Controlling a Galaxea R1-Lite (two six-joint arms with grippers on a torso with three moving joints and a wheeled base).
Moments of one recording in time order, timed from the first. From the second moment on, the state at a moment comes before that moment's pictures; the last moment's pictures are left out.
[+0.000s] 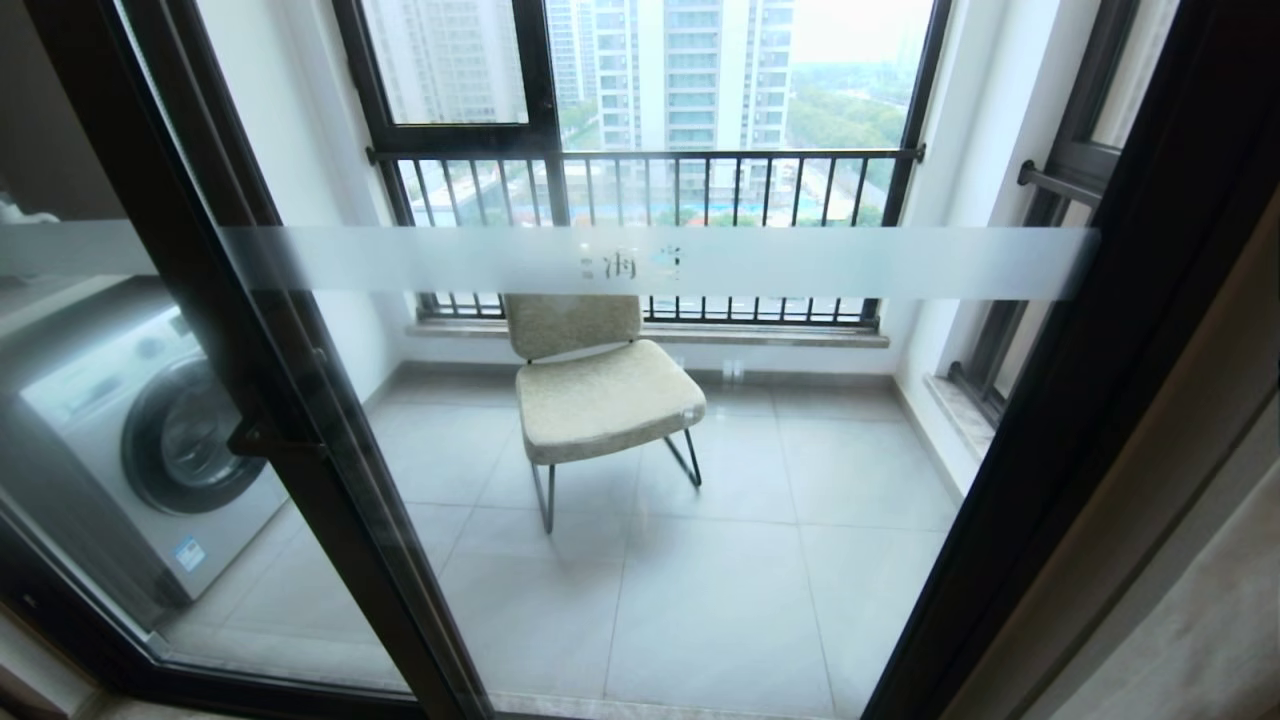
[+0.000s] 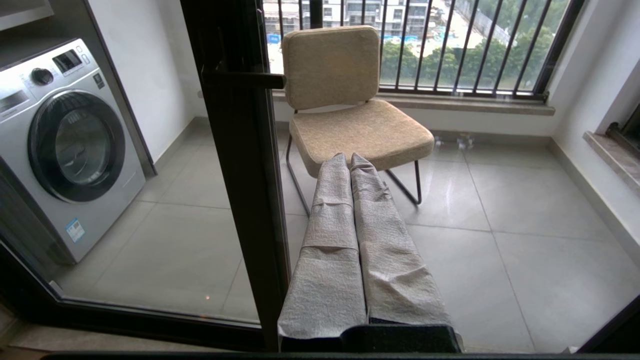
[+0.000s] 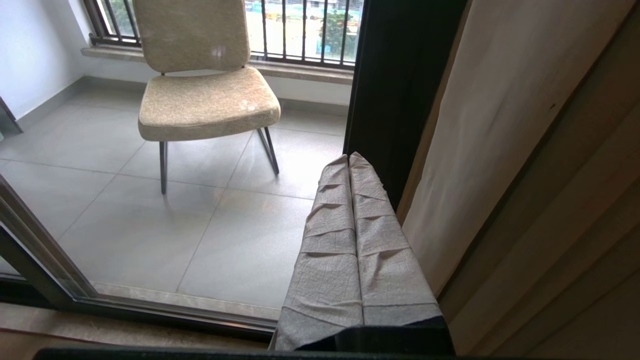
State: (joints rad) left arm 0.00 0.00 0.00 -0.05 0.03 -0.02; right arm 0.00 0.00 0.00 0.00 0.02 -0.08
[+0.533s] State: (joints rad) left arm 0.00 0.00 0.00 -0.05 0.03 -0.02; right arm 0.00 0.00 0.00 0.00 0.02 -0.08
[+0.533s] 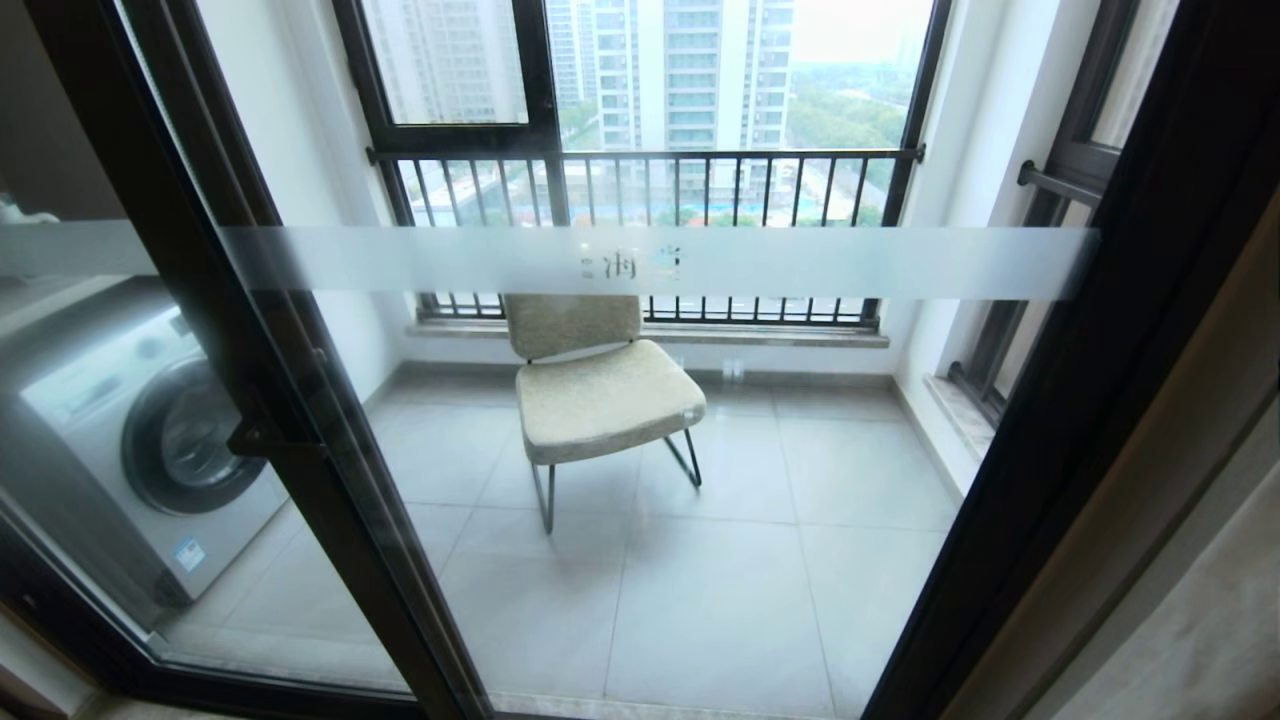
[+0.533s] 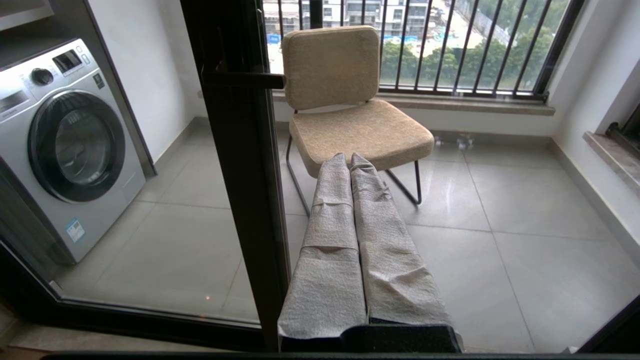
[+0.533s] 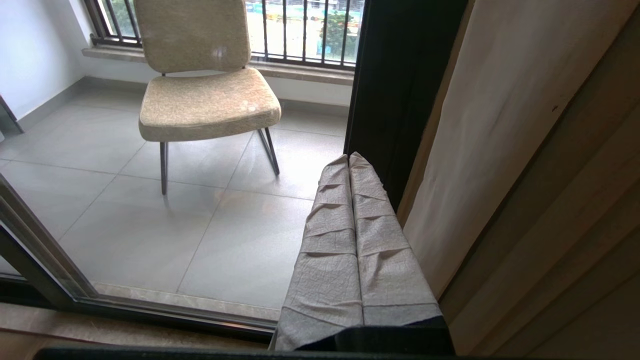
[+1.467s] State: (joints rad) left arm 0.00 0.00 0.00 -0.05 0.03 -0.02; right arm 0.00 0.08 -0.16 0.00 0.02 -0.08
